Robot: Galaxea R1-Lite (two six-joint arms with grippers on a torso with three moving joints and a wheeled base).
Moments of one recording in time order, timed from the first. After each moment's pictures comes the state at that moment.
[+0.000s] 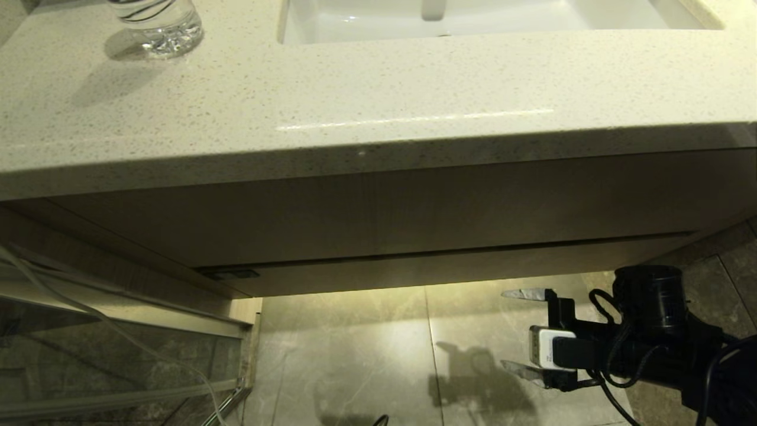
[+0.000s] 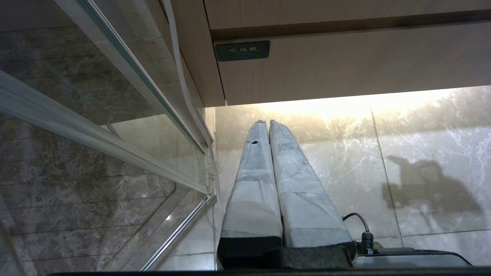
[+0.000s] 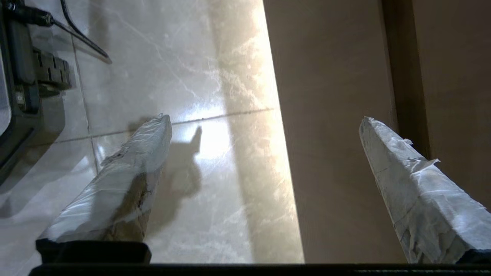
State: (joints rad) left arm 0.00 0.00 0.00 0.00 0.00 0.00; right arm 0.29 1.84 -0.36 -0.96 0.43 -1.25
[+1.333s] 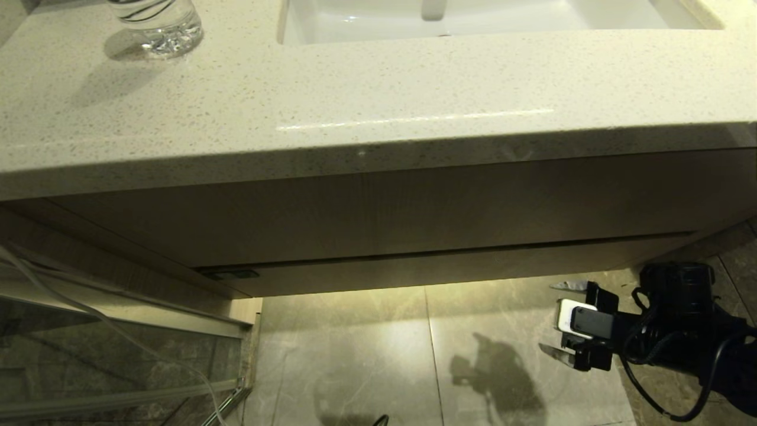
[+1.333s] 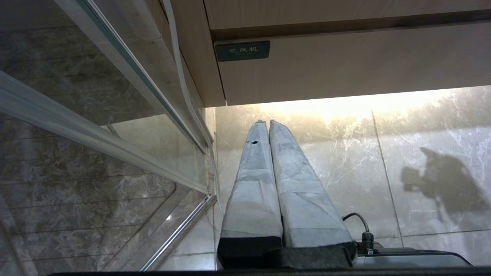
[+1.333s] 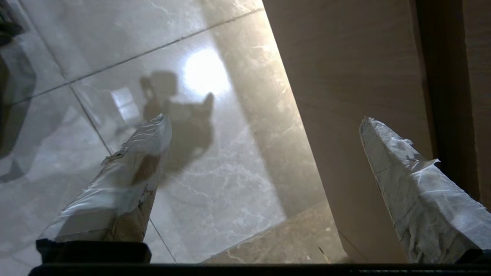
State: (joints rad) left arm 0.00 0.00 0.00 0.00 0.00 0.00; right arm 0.10 1.86 -0.39 -0.90 0.30 -1.19
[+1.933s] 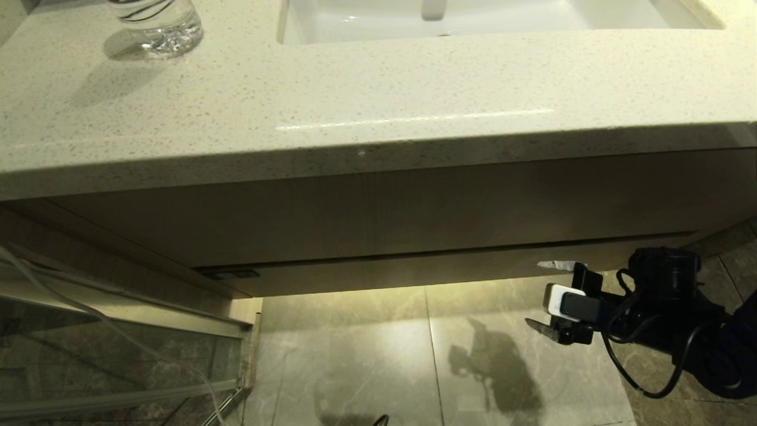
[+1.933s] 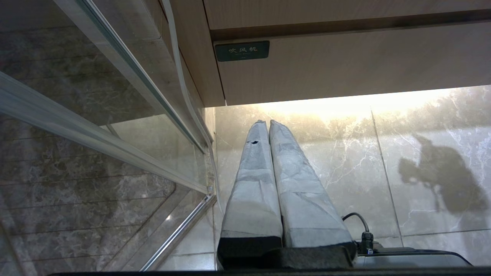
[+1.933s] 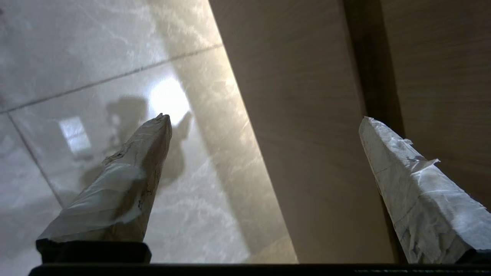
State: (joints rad) left arm 0.00 0.00 0.00 0.00 0.00 0.00; right arm 0.08 1.95 -0.47 -1.05 0.38 -1.24
